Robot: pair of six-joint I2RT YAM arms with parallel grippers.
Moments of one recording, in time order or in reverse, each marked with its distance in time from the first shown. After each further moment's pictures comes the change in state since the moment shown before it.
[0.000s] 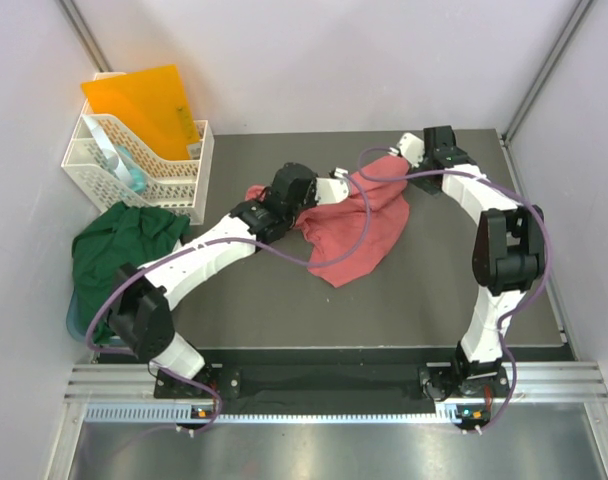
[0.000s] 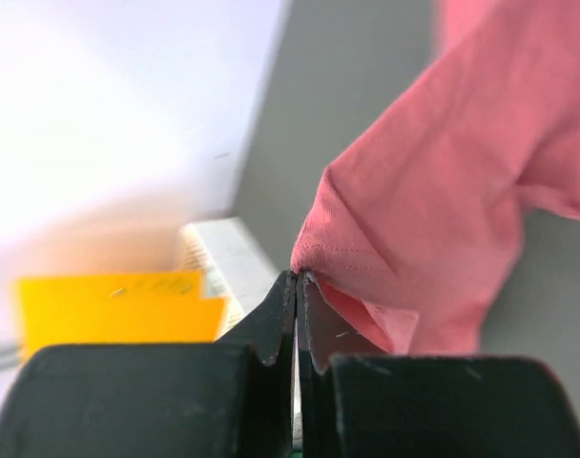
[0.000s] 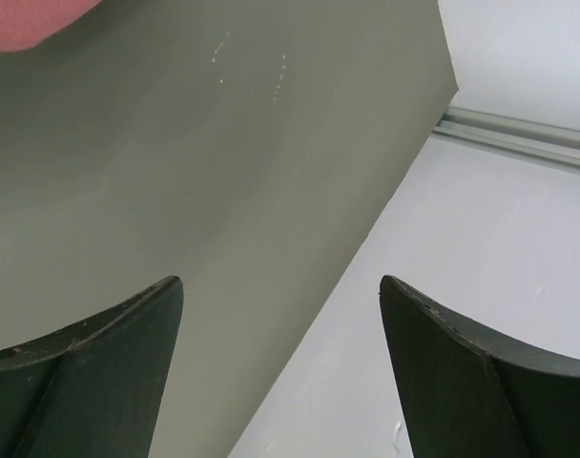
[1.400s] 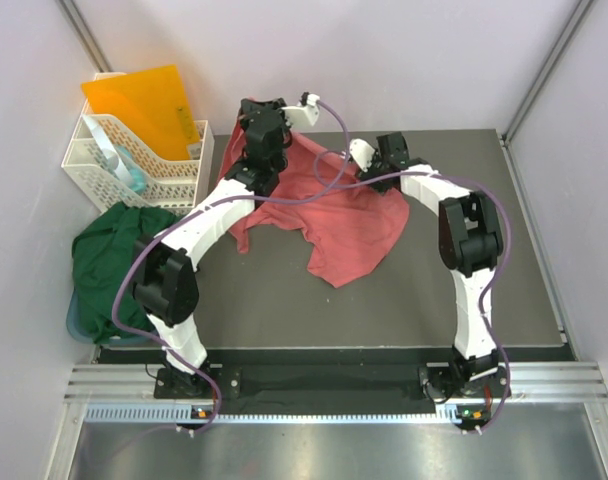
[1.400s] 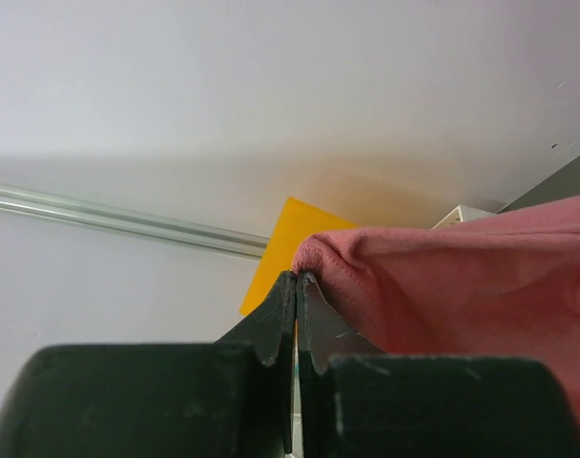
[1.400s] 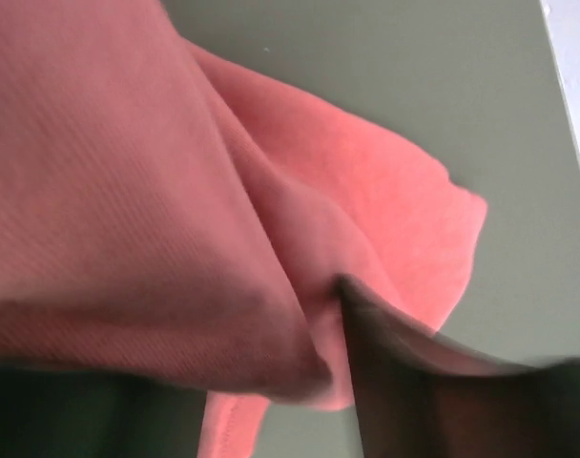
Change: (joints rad) left arm 0.217 0.231 0.274 0.558 -0.294 0.398; right arm 0.165 0.264 0.189 0.067 -0.357 0.185
